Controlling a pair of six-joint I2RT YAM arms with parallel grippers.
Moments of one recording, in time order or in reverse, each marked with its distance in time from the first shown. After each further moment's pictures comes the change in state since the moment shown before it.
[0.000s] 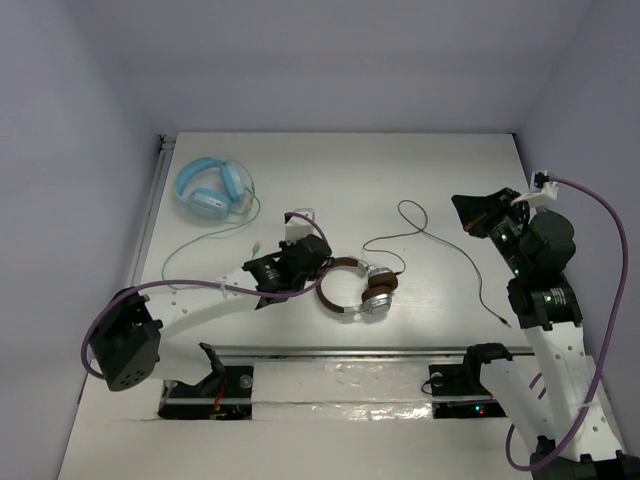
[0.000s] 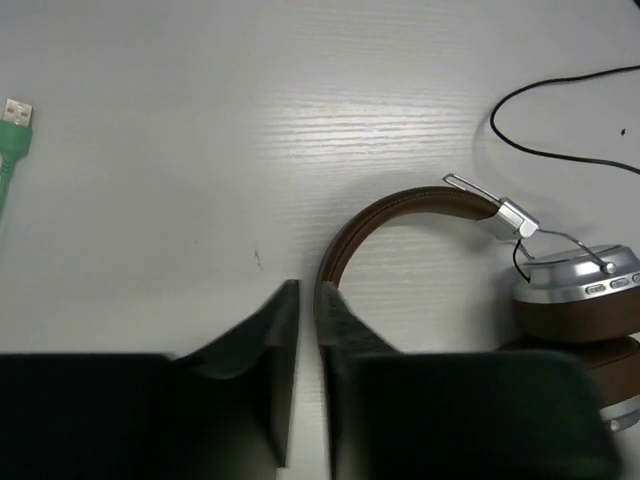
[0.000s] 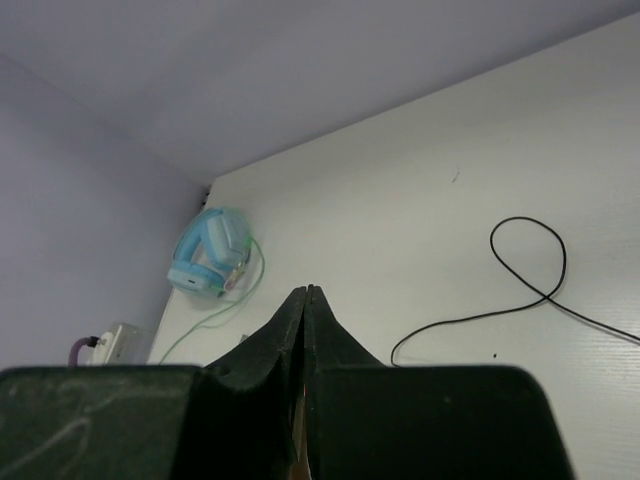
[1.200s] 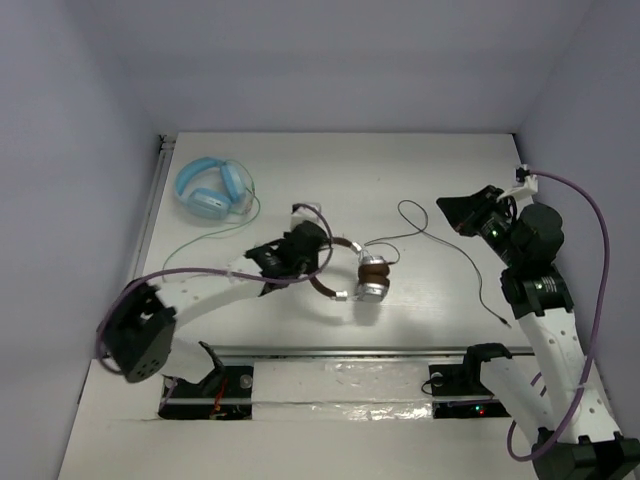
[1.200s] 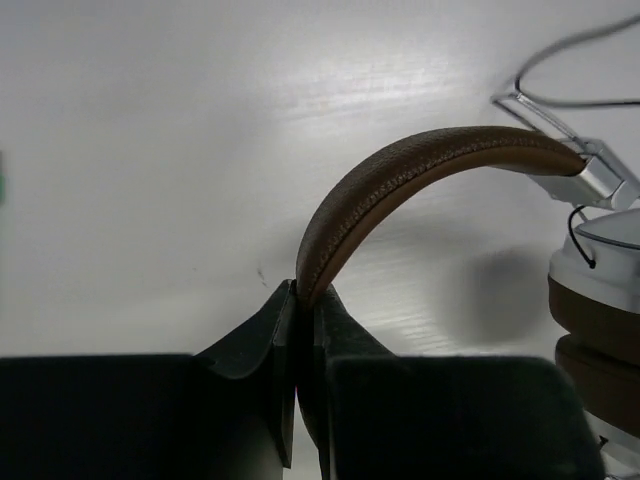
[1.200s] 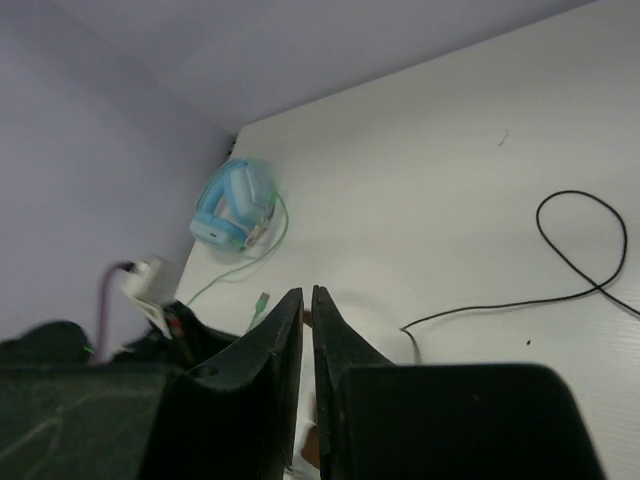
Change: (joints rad) left arm 0.086 0.116 0.029 0.055 0.175 0.152; right arm 0.003 0.061 -0.034 0.056 -0.129 0.000
